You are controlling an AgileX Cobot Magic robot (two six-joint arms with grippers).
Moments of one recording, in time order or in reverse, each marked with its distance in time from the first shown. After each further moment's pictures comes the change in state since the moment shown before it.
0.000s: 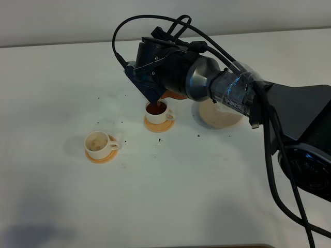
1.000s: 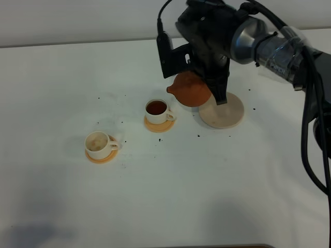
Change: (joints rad) left arm 0.000 0.000 0.000 0.000 0.000 0.001; right arm -0.195 -0.065 0.000 0.519 0.053 0.077
